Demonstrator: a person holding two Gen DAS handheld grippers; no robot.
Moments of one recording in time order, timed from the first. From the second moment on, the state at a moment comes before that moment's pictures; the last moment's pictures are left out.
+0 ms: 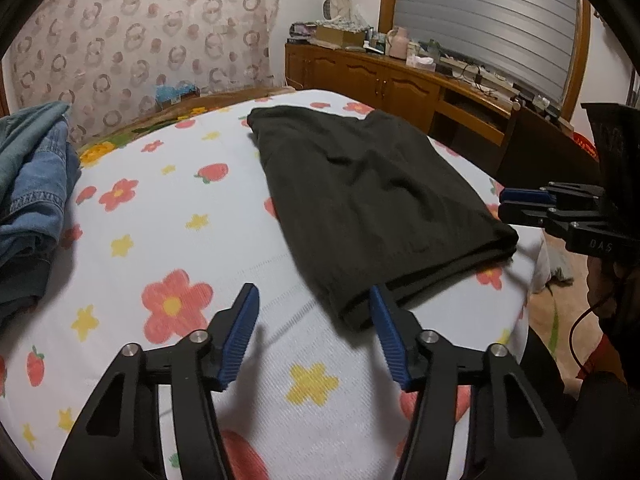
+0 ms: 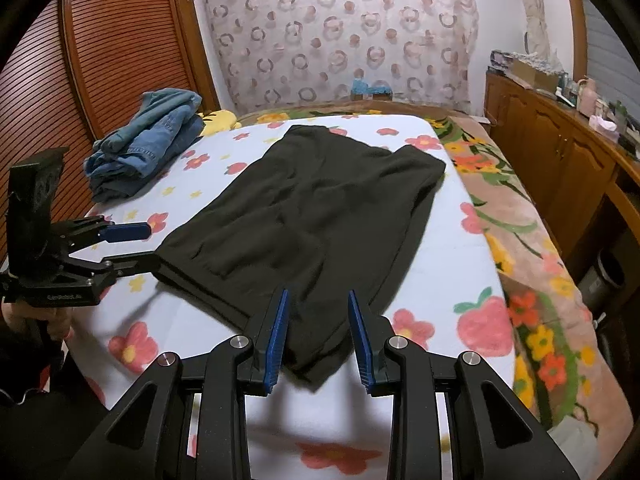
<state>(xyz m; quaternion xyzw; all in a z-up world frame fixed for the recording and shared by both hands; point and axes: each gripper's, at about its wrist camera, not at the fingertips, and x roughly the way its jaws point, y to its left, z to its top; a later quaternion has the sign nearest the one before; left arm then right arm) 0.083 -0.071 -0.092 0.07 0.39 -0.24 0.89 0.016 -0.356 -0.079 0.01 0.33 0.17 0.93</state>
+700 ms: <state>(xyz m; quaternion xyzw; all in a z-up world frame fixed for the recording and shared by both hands) 0.082 -0.084 -0.092 0.07 0.39 -0.24 0.88 0.022 -0.336 -0.086 -0.03 0.35 0.17 0.92</state>
